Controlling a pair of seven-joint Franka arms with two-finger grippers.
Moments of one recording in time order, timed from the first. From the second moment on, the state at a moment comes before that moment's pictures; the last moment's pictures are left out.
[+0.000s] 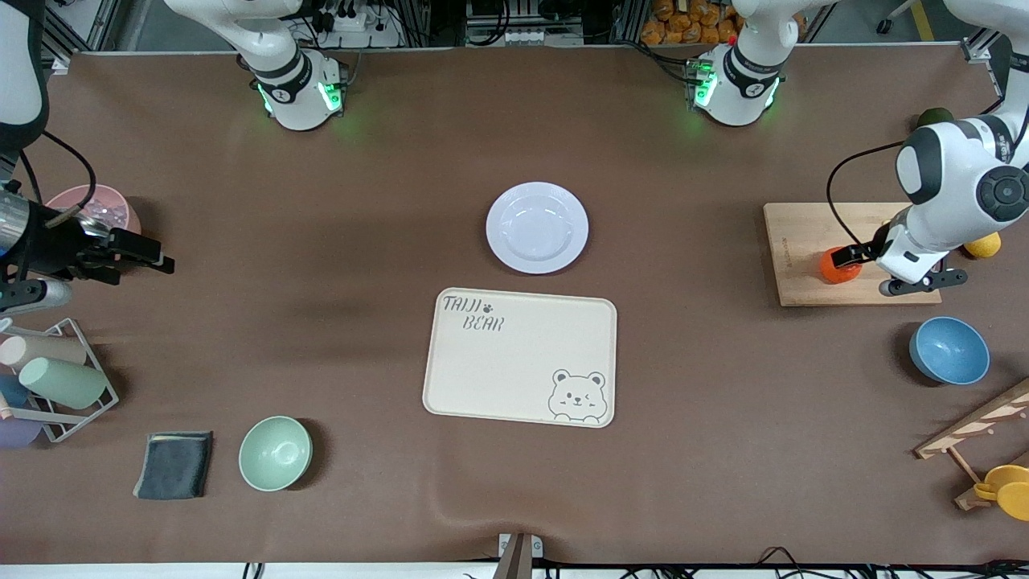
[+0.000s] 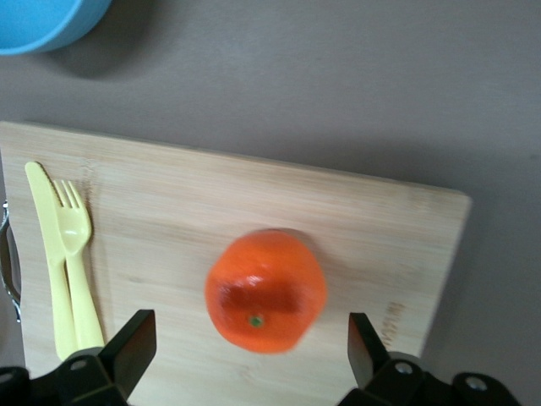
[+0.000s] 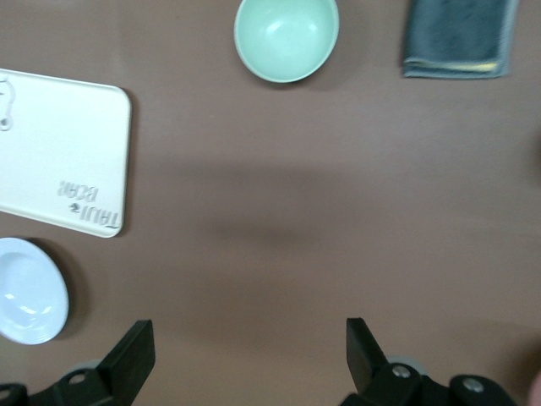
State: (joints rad) left arm 0.27 0.17 -0.01 -2.32 0.19 2.36 -0.04; right arm 0.01 0.15 -0.10 -1.61 0.27 1.65 -0.22
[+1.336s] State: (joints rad) left arm 0.28 0.28 -0.02 -2.31 0.19 2.41 -0.04; right arm 0.03 0.26 -0.10 -1.70 0.50 1.60 -0.22
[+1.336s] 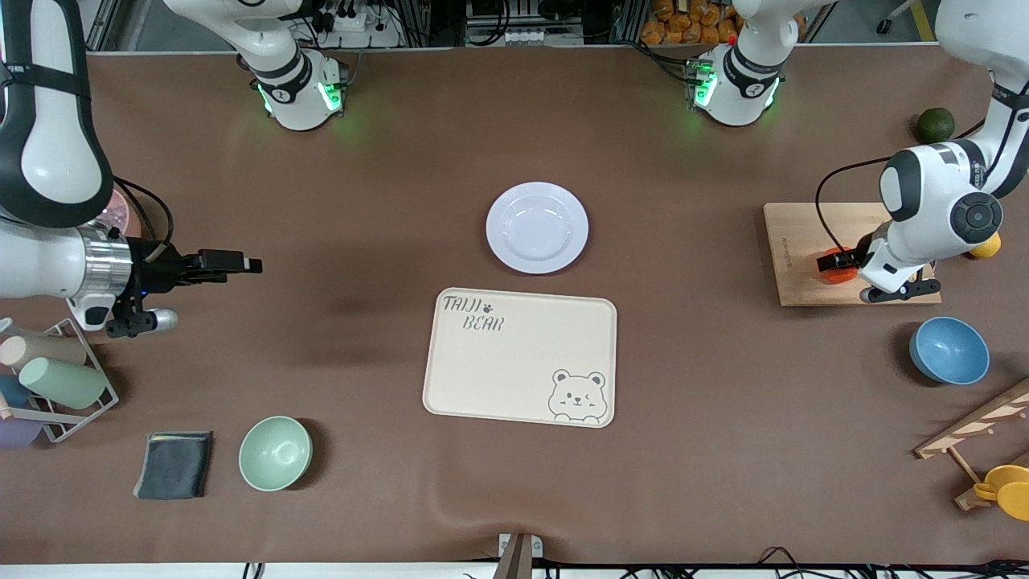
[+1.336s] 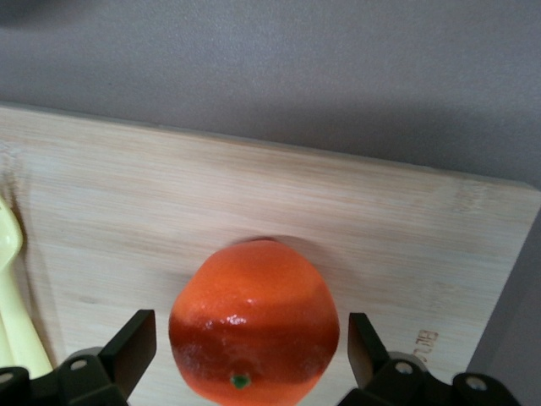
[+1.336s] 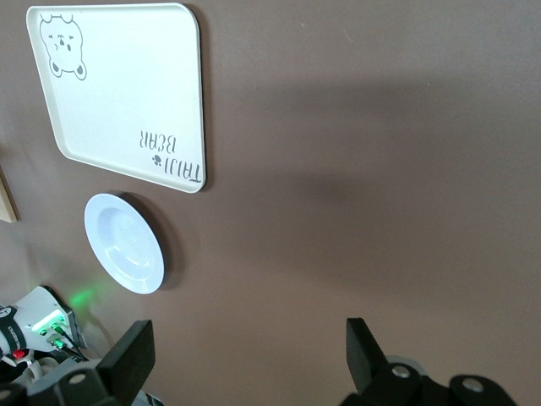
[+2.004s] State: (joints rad) left arm 0.29 0.28 -0.04 -2.26 0.15 2.40 -0.05; right arm 0.05 0.29 -0.10 -1.84 0.77 1.62 -0.22
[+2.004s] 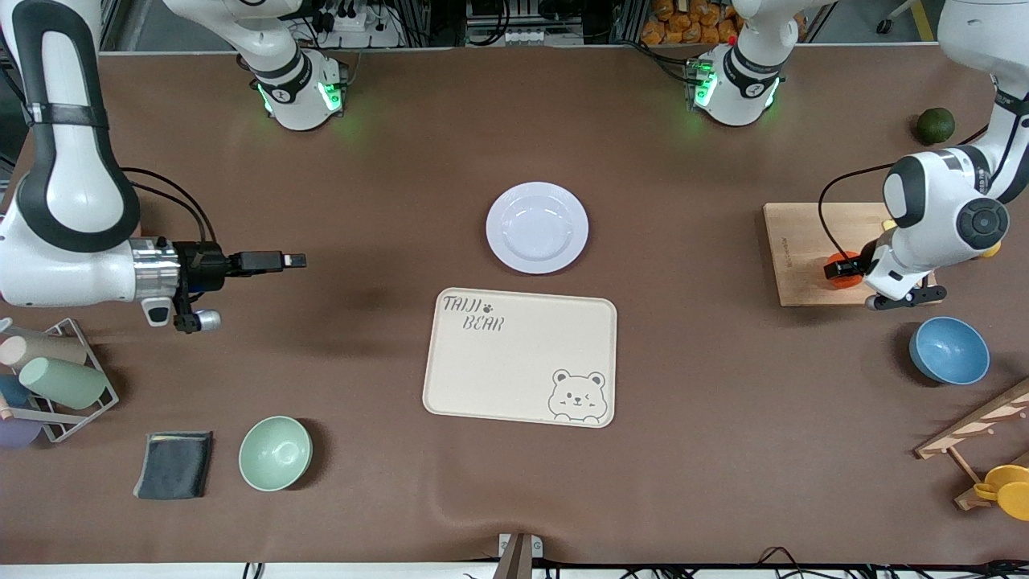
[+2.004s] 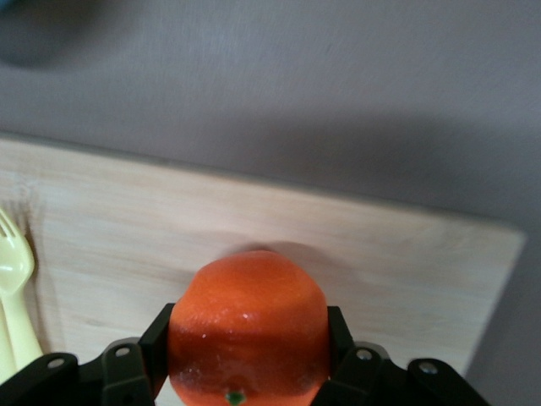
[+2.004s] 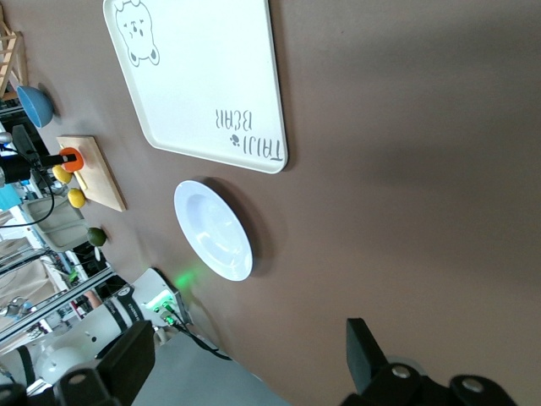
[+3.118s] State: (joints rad) left arm 0.04 0.29 -0.59 -1.98 0.01 2.02 -0.72; right arm 0.17 0.32 -0.09 -2.12 1.09 1.88 -0.58
